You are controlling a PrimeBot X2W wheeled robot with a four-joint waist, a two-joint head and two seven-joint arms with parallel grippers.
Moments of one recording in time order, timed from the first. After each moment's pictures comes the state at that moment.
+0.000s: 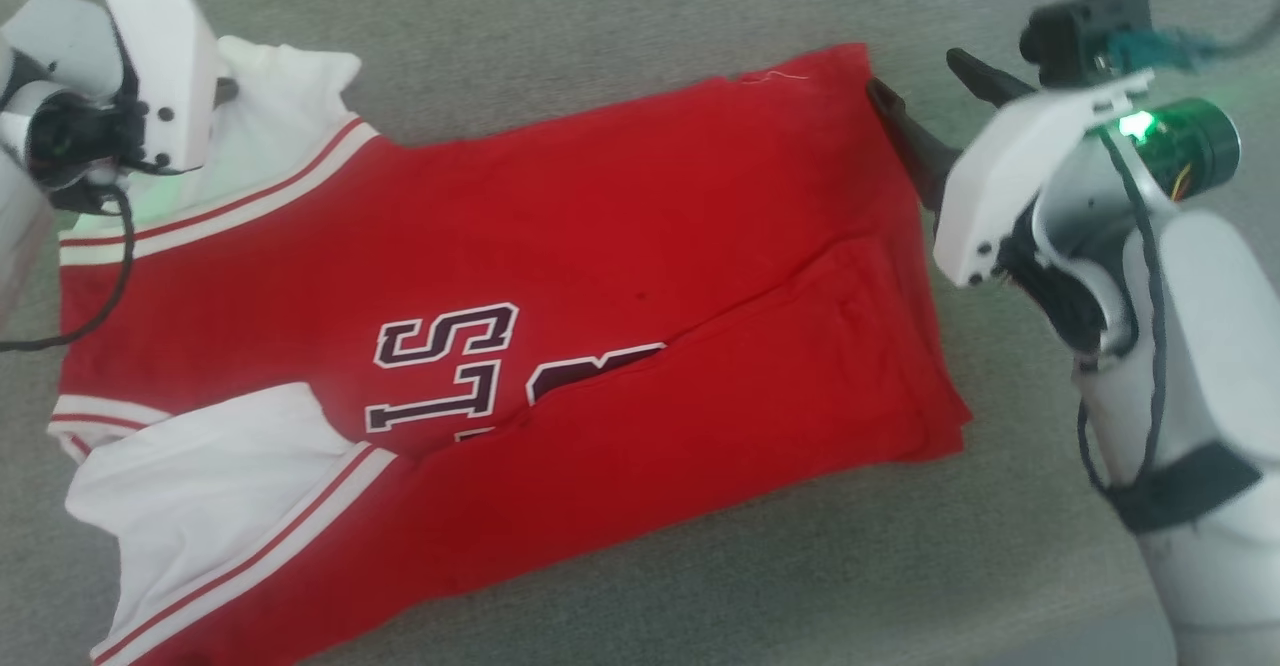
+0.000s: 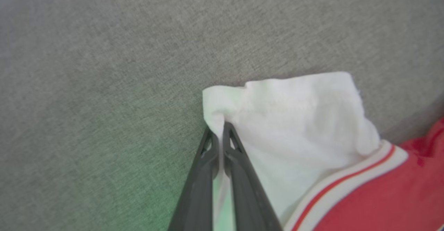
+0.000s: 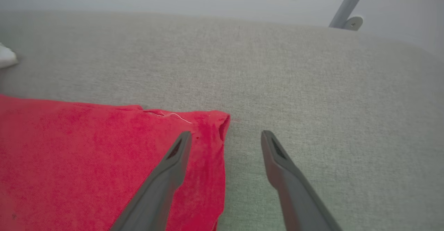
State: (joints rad) left arm -1.33 0.64 -1.02 0.83 -1.11 -0.11 0.71; right arm -0.71 -0.19 0.20 0.24 0.37 0.13 0.41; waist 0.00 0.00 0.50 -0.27
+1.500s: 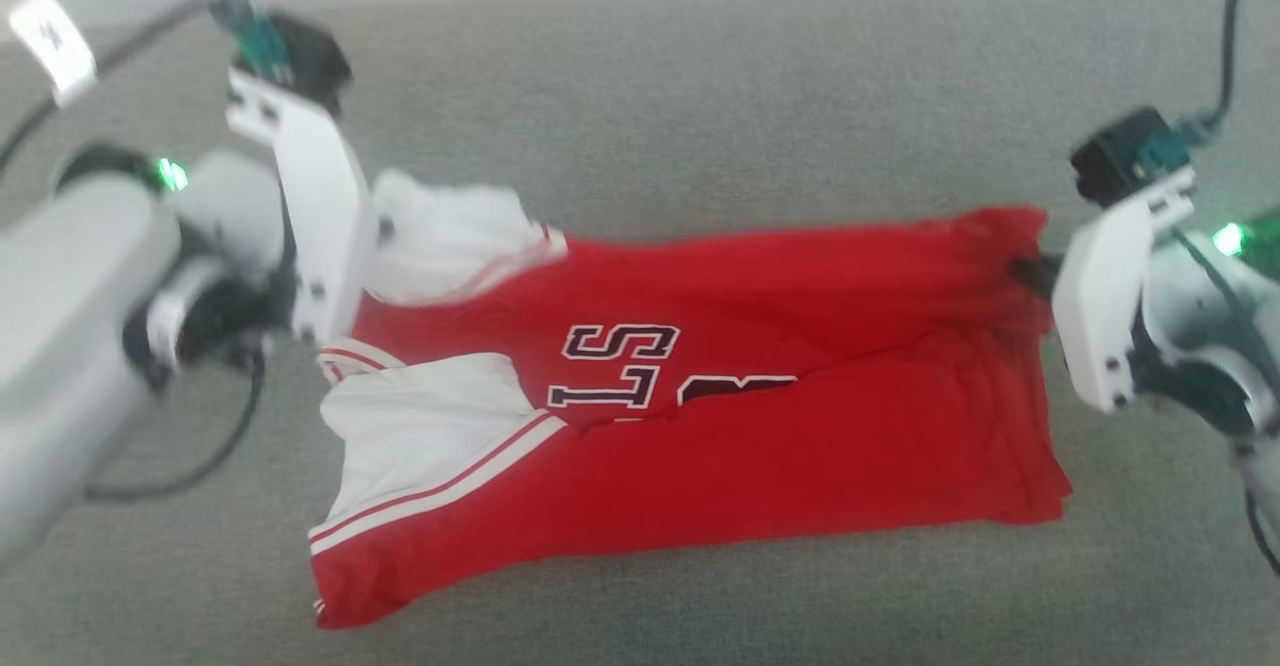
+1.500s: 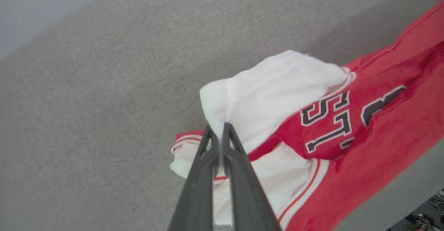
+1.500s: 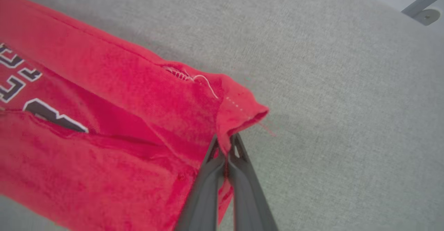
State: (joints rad) left arm -1.13 0.76 -1.06 0.26 -1.17 0.10 0.71; right arm -0.67 -0.56 0.46 0.23 0.66 0.13 0.72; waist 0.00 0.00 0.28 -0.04
